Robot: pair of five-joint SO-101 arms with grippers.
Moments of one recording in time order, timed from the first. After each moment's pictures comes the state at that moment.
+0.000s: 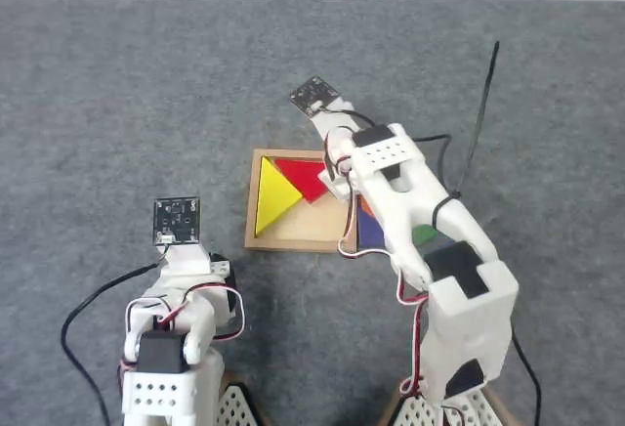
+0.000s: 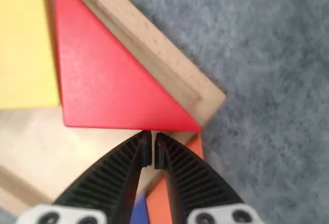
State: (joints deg) left arm -4.2 -103.1 97.2 72.2 11.1; right arm -25.6 21.4 8.0 51.7 19.5
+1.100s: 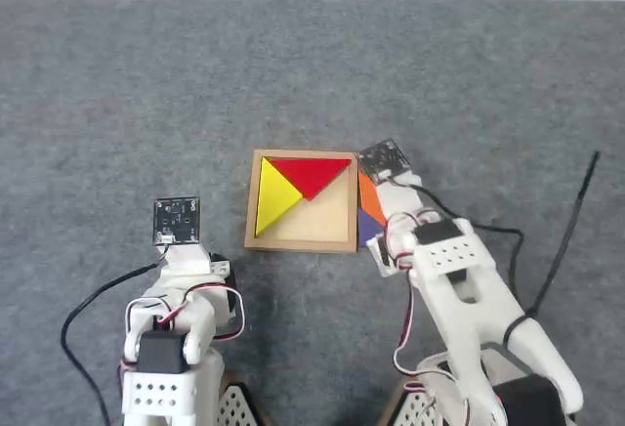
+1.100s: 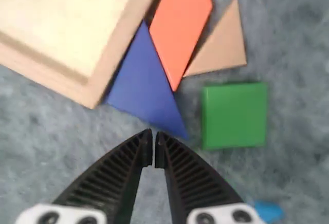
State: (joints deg) left arm -4.2 -103.1 97.2 72.2 11.1; right arm -19.4 -25.4 60.7 44.6 10.5
